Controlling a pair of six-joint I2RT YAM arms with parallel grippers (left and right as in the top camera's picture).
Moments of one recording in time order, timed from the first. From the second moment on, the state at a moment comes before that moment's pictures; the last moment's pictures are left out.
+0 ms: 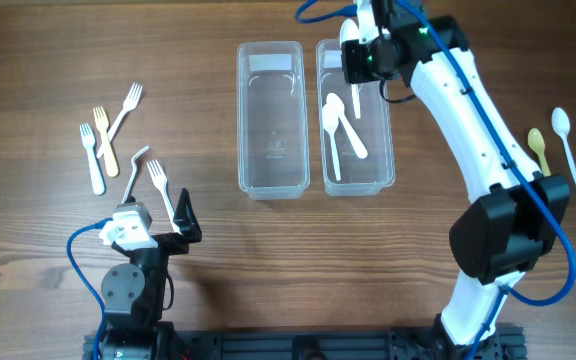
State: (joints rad) left arm -0.07 0.07 0.04 -0.13 -0.08 -0.26; right arm 0.29 1.99 1.88 -0.93 -0.11 0.11
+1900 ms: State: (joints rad) left arm -0.07 0.07 0.04 -0.13 -0.08 -0.26; right arm -0.56 1.85 1.52 -0.95 0.12 -0.39
